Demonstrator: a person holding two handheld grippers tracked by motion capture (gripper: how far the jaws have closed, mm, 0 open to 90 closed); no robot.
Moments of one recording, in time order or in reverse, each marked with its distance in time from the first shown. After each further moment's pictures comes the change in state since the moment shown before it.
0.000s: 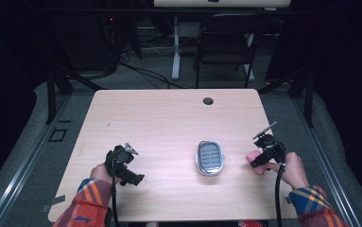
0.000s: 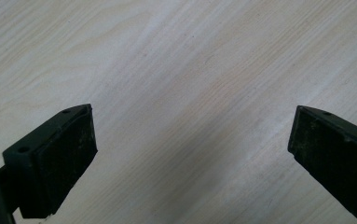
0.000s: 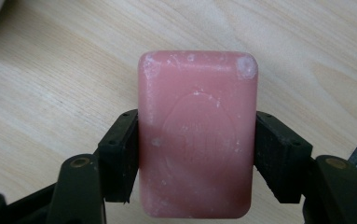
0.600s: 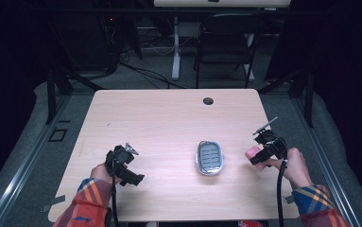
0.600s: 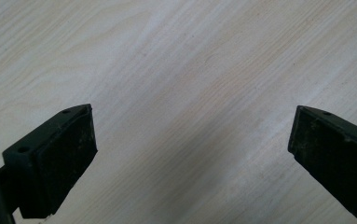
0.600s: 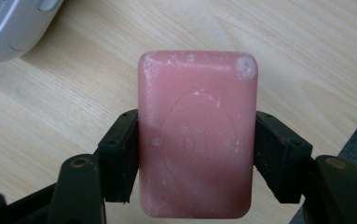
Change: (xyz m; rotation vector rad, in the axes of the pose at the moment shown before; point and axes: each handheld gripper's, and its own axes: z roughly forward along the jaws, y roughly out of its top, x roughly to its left) left arm 0.000 0.000 0.000 0.002 0.000 0.003; right arm 0.005 0.008 -0.023 -0.019 0.022 -0.041
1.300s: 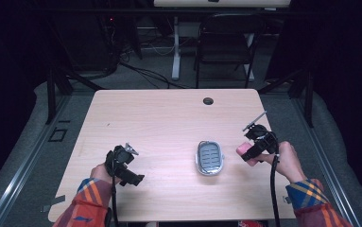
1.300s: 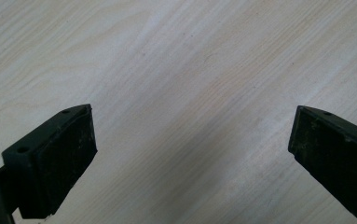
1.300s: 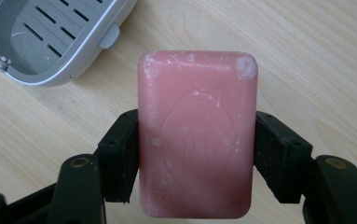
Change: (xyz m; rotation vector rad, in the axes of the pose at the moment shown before) left arm 0.000 0.000 0.000 0.001 -0.003 0.002; right arm 0.025 0.025 -0.011 -0.022 0.011 -0.065
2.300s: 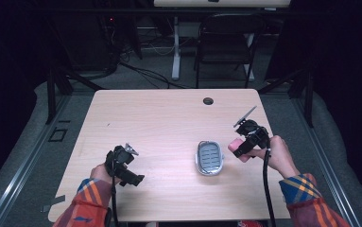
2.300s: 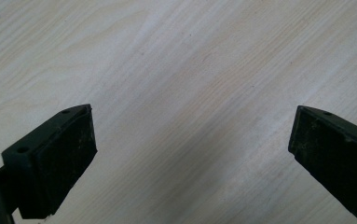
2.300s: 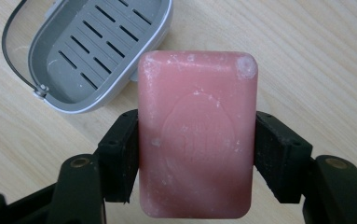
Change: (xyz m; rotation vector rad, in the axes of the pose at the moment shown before) left arm 0.000 0.000 0.000 0.003 -0.006 -0.001; right arm 0.016 0.026 -0.005 0.006 0.021 -0.044
